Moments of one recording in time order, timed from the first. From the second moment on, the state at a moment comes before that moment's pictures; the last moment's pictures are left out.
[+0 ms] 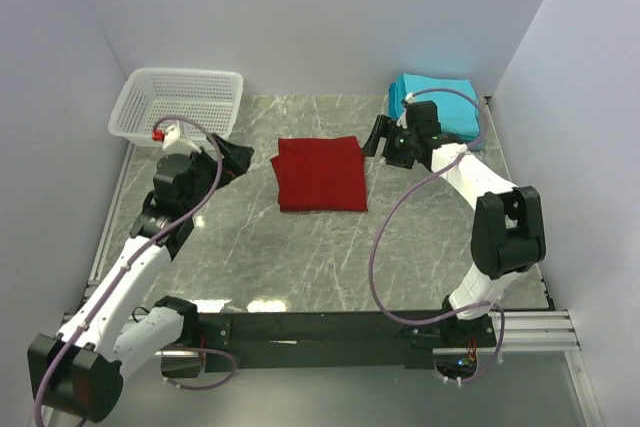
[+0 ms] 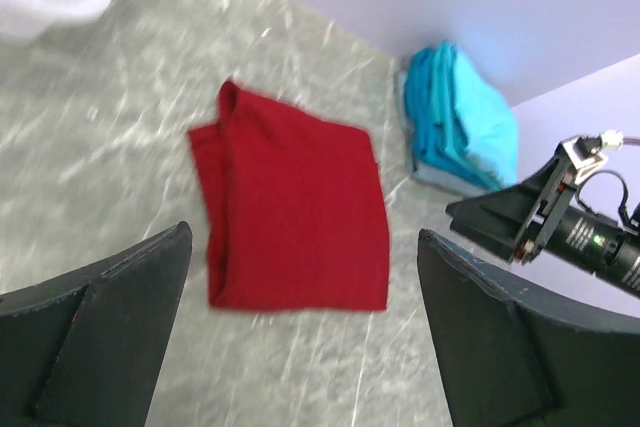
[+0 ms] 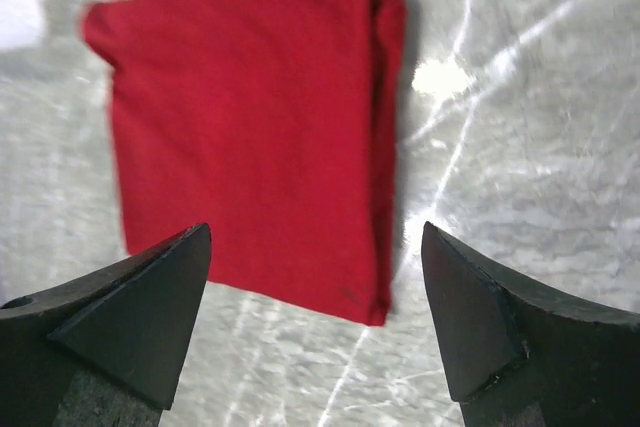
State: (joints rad) left arm -0.28 0.93 0.75 0.00 -0.02 -0.74; right arm 0.21 1.67 1.24 -0.31 -0.27 0.50
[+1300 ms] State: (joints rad) left arm -0.28 0.77 0.58 -0.12 -0.23 -0.80; right arm 0.44 2.14 1.58 -0.46 0.08 0.34
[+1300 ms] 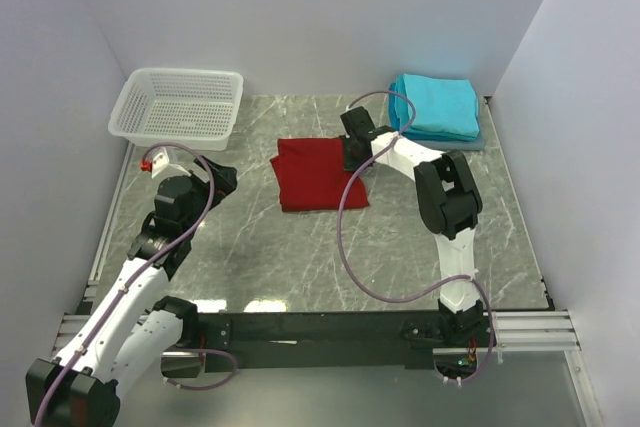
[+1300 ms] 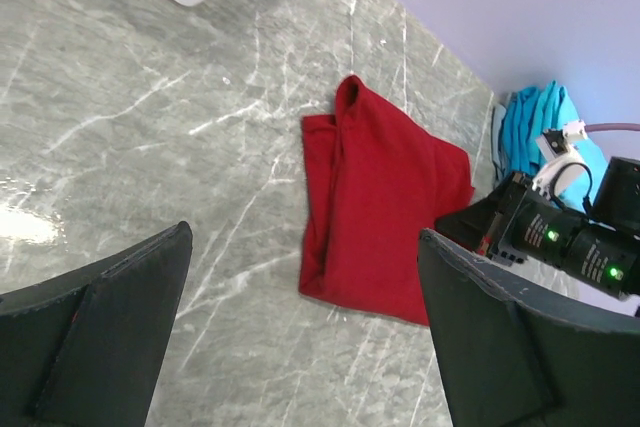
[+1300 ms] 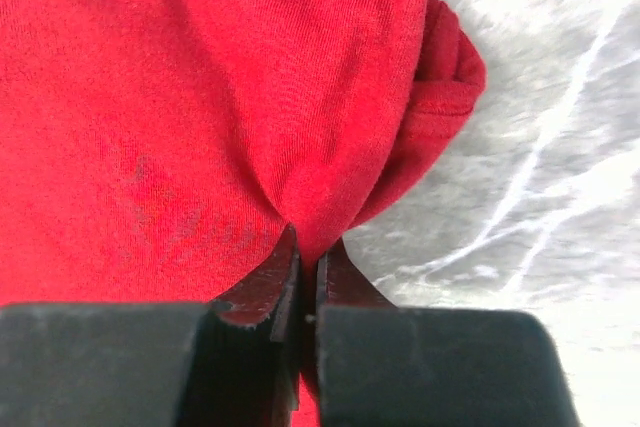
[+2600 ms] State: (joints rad) left arm -0.28 0.79 0.61 -0.21 -0.38 -0.81; right arm 0.34 2.22 2.03 -0.23 0.87 -0.49
